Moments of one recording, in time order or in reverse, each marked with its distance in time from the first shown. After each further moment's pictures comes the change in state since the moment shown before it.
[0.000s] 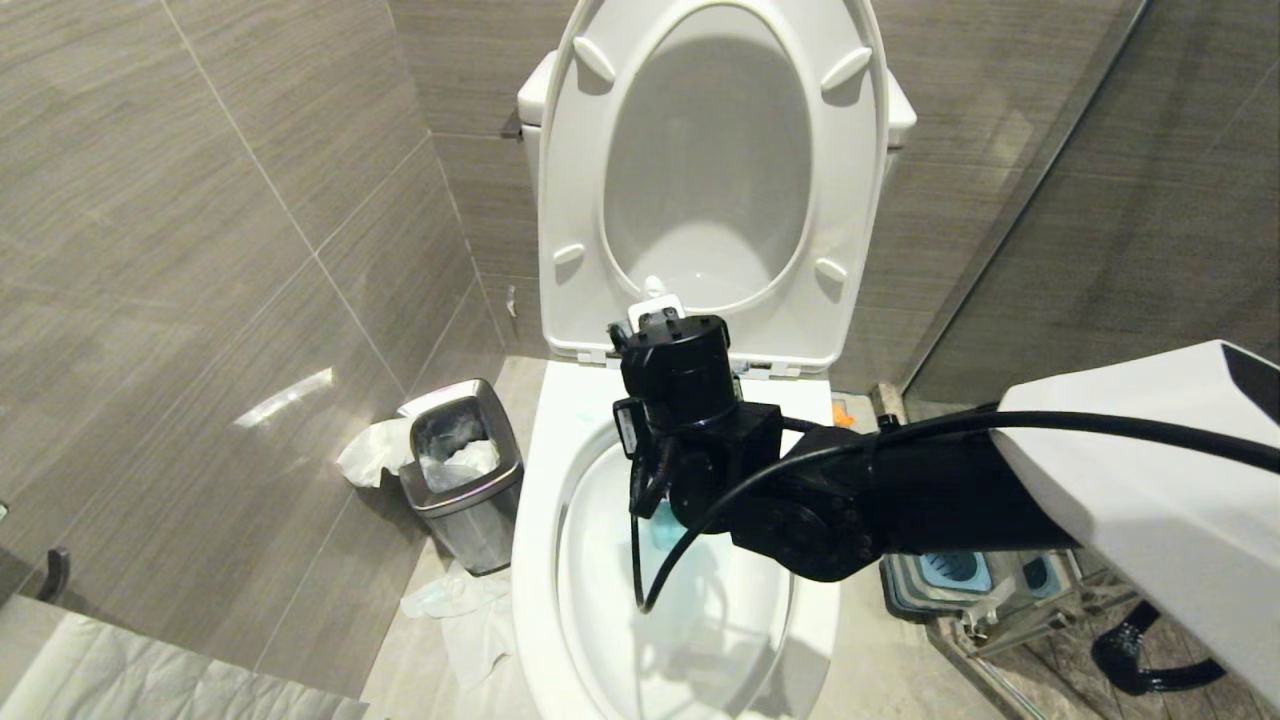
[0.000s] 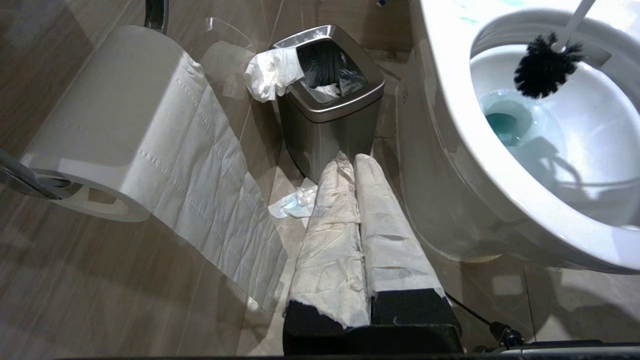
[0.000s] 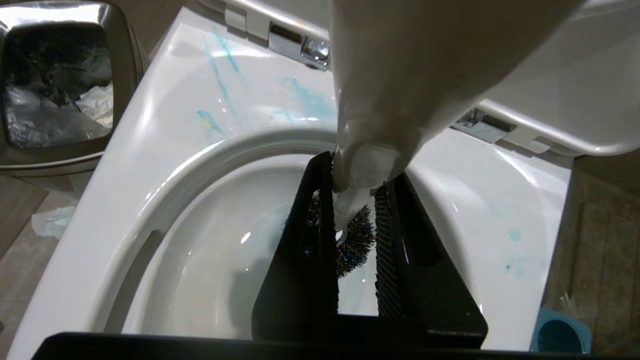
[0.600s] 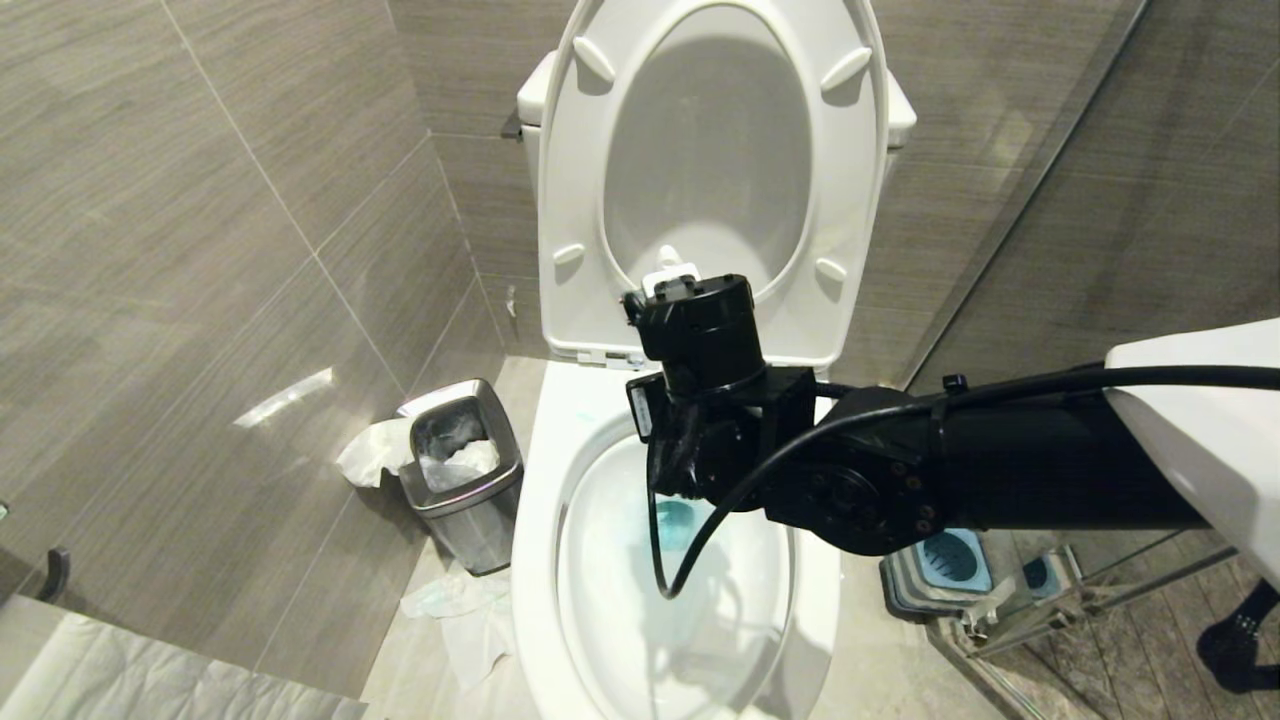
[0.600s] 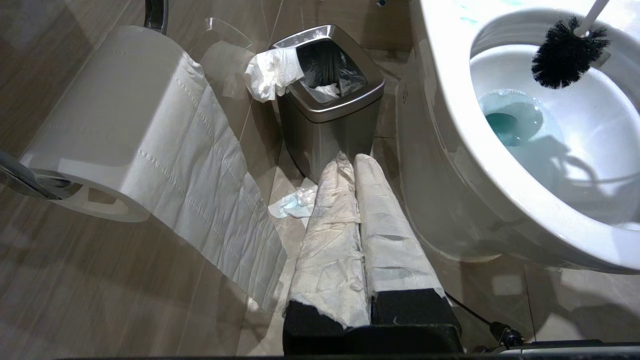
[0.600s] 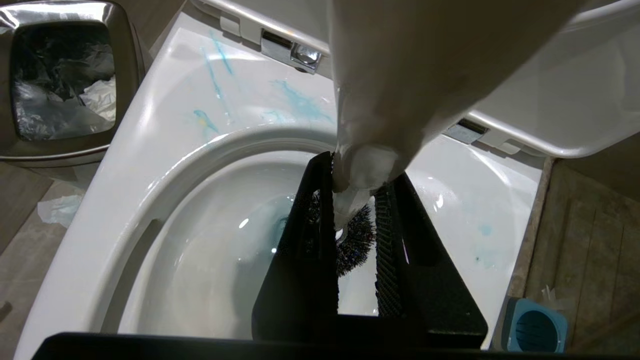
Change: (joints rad) left arm 0.000 0.000 0.000 0.000 0.000 0.000; right arm -0.001 -0.072 -0.018 0.127 0.012 0.012
